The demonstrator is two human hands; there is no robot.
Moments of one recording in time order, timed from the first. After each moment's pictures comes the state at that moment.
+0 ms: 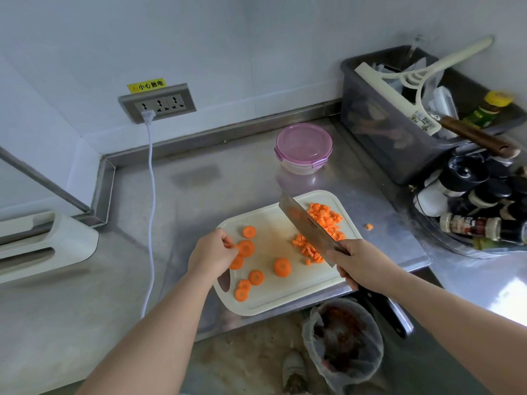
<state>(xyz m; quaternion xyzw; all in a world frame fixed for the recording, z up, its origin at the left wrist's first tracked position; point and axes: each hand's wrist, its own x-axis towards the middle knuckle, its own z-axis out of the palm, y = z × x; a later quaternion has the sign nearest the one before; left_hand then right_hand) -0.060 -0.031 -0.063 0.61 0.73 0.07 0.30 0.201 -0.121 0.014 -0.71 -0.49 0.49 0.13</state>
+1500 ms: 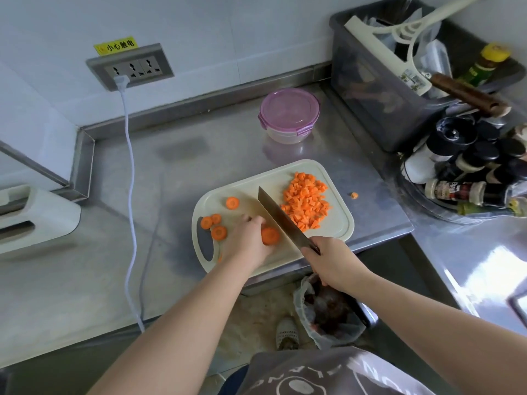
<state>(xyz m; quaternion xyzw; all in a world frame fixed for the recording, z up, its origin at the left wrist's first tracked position) 0.025 -0.085 -0.058 0.72 0.64 -0.01 0.28 0.187 -0.152 -0.029 -0.72 -0.54 0.43 0.09</state>
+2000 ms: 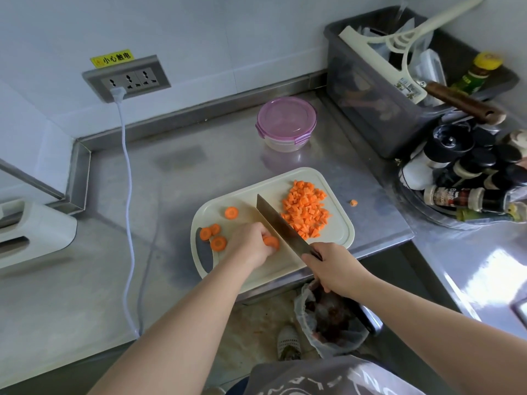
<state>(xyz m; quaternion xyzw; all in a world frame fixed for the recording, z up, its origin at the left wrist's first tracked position) 0.032 -0.069 -0.046 0.69 0.65 -0.01 0.33 0.190 -0.145 -0.022 -0.71 -0.52 0.47 0.08</state>
